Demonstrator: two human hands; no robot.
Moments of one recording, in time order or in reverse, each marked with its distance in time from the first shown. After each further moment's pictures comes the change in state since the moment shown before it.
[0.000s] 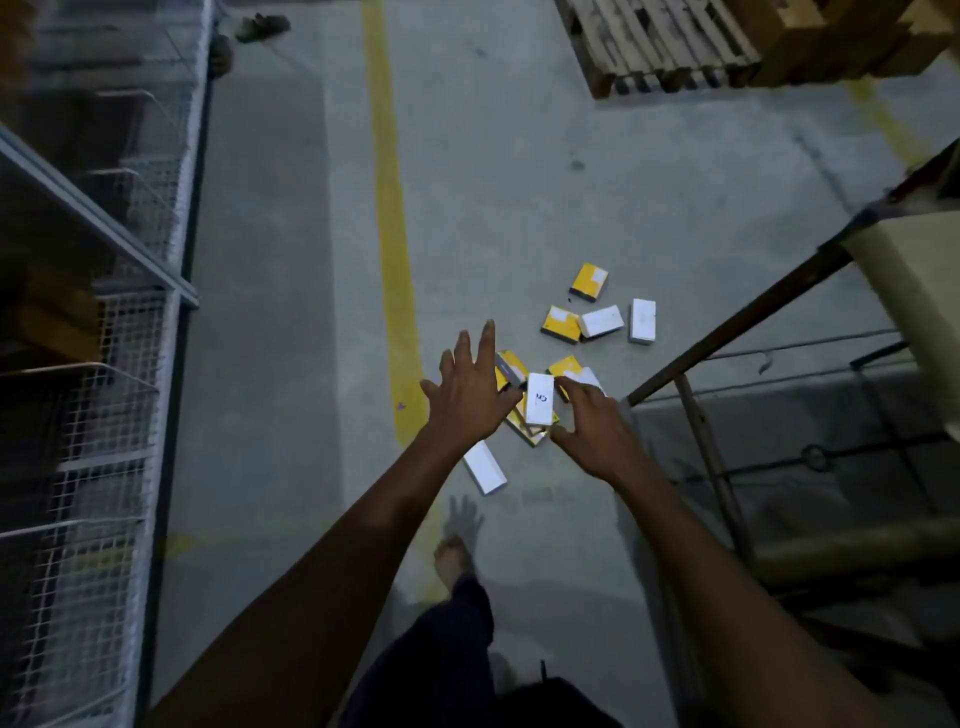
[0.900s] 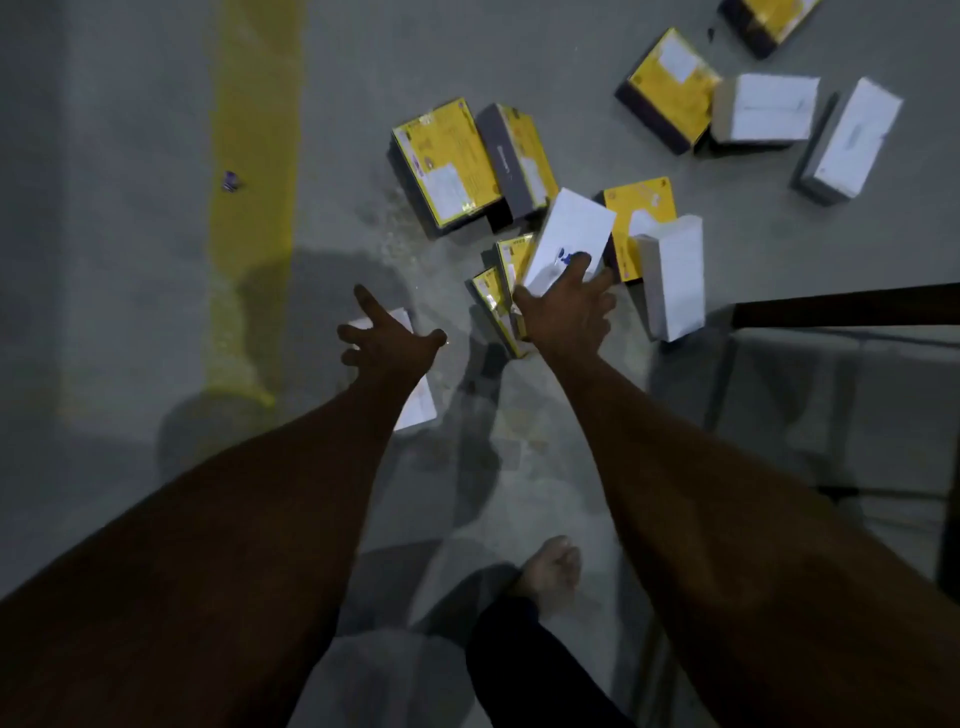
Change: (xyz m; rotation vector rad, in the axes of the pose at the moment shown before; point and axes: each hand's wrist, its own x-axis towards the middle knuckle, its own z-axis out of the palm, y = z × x) left_hand 0.352 -0.231 0.591 -0.441 -0.089 -0.980; right_hand 0.393 0.325 0.458 -0.128 0.046 0.400
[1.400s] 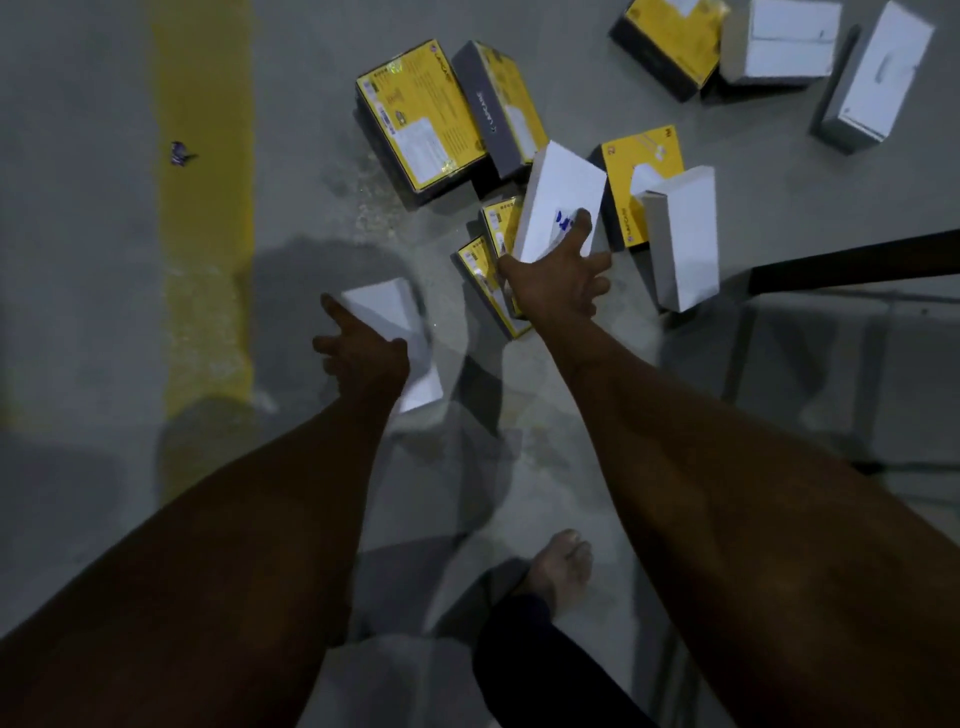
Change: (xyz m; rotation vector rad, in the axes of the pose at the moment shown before) left_hand 0.038 -0.037 0.048 -0.084 0.094 -0.068; right_hand 0.022 0.007 0.034 0.300 -0.095 0.202
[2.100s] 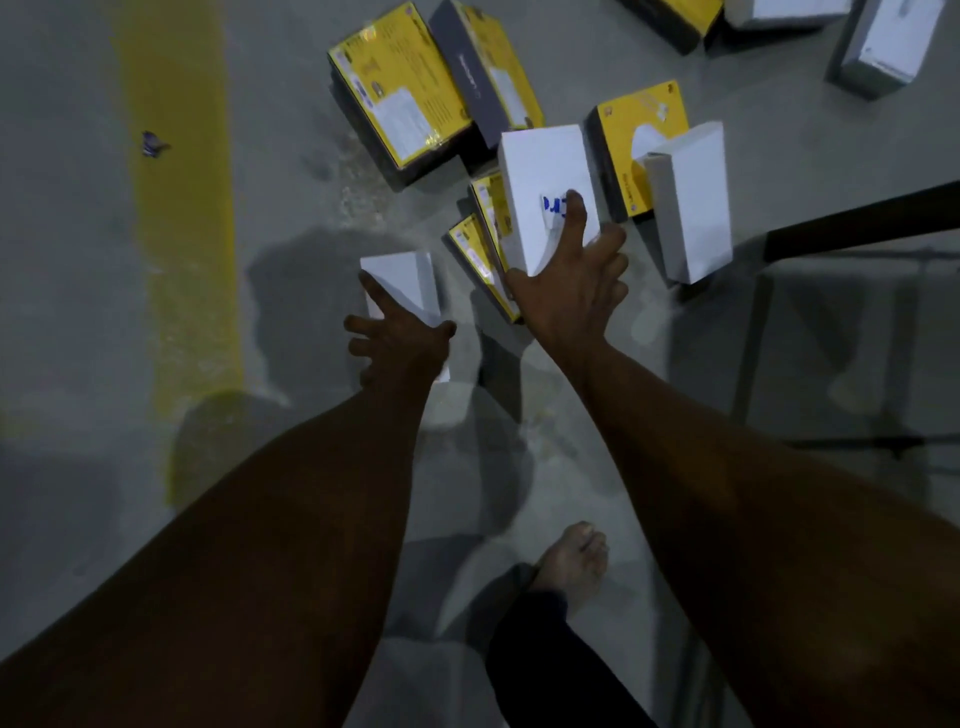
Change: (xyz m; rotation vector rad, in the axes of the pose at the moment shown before) left_hand -0.002 0.010 0.055 0.167 0.045 0.104; right_hand -0.005 0.047 0.003 -0.258 0.212 -0.329
